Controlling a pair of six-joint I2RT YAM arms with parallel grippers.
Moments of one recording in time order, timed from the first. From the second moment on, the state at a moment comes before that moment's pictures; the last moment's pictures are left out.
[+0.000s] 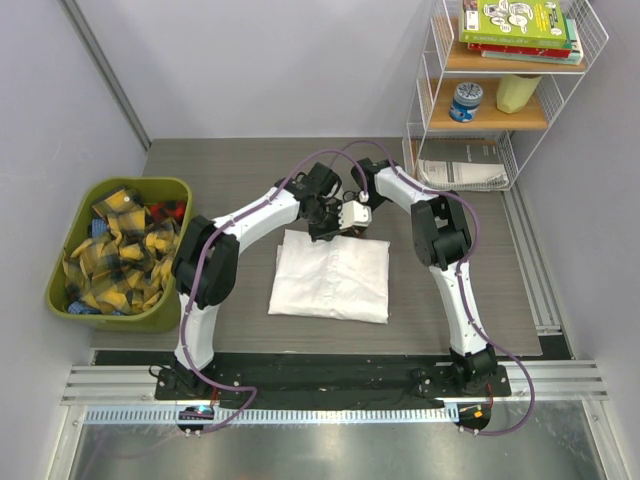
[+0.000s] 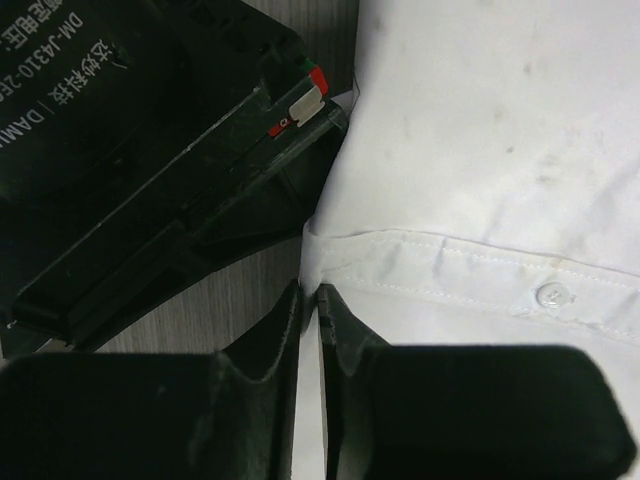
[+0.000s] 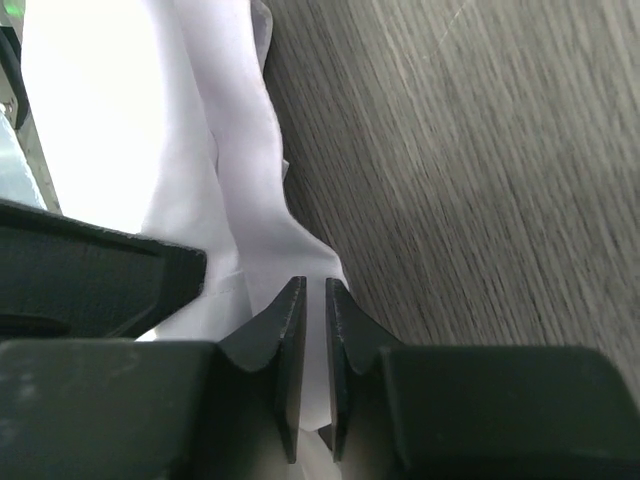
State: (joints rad) left arm -0.64 2.04 1.66 -0.73 0.36 0.84; right arm 0.40 2.44 1.99 -1.10 -0.83 -0.49
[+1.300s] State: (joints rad) left arm -0.26 2.08 1.63 -0.87 0.64 0.37; right arm 0.22 2.22 1.78 -1.17 -0.68 -0.55
